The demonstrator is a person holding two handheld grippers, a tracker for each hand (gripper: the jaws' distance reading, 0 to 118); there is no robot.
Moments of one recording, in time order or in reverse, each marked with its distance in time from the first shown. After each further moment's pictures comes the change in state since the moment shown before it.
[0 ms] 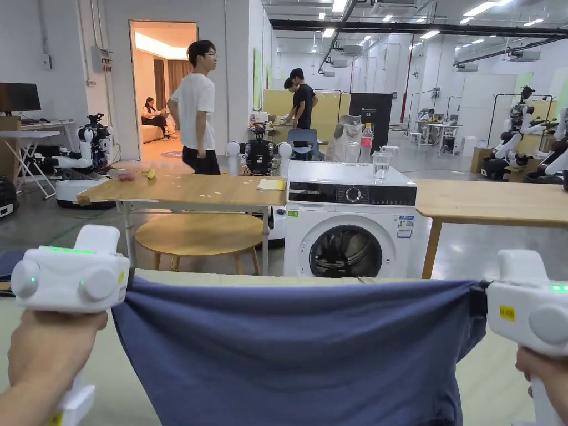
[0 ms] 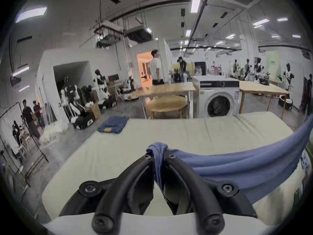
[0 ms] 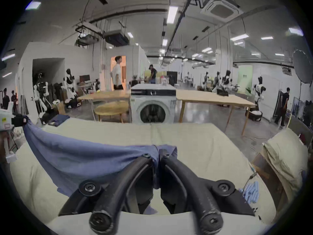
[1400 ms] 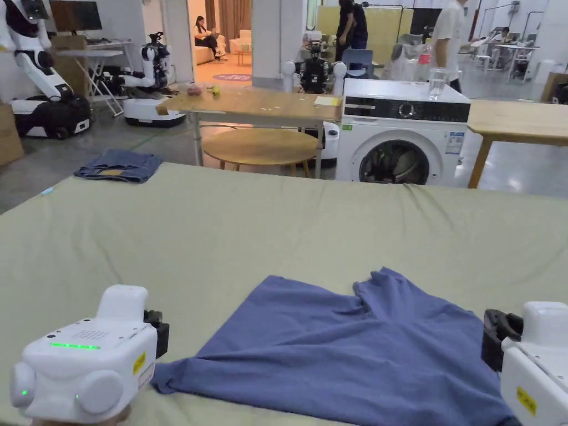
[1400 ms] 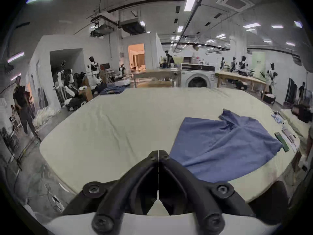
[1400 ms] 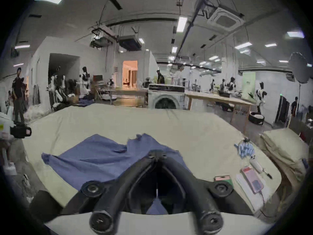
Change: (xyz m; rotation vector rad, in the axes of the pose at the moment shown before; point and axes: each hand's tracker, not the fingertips) left arm -0.079 -0.271 0.276 -0.075 -0.139 0.076; right arm -0.073 -0.198 0.279 0.066 0.141 0.031
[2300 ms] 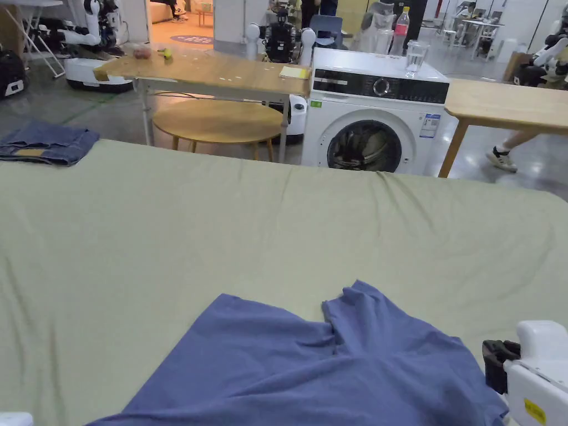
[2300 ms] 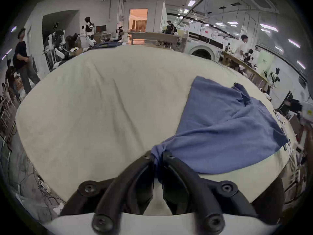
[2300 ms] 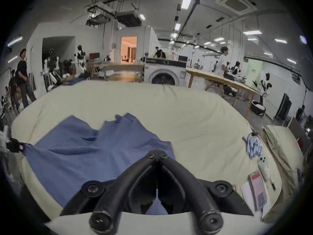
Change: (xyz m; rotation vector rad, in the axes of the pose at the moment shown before) left arm -0.023 -0.055 -0.092 -0.243 -0.077 0.089; right arm 0.074 -0.006 -0.177 -0.306 -0.075 0.085
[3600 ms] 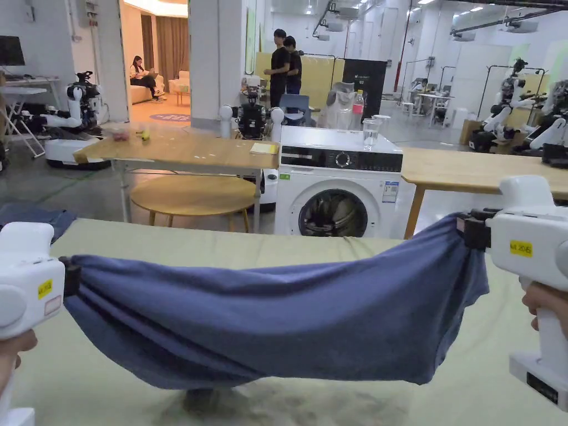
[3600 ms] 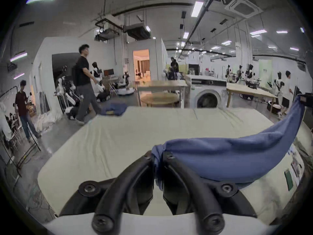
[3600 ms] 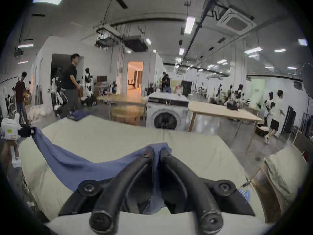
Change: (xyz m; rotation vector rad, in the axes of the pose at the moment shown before) left arm 0.054 0.275 0.039 0.376 0.149 -0.110; right arm 0.038 0.215 0.109 0.363 0.052 -0.025
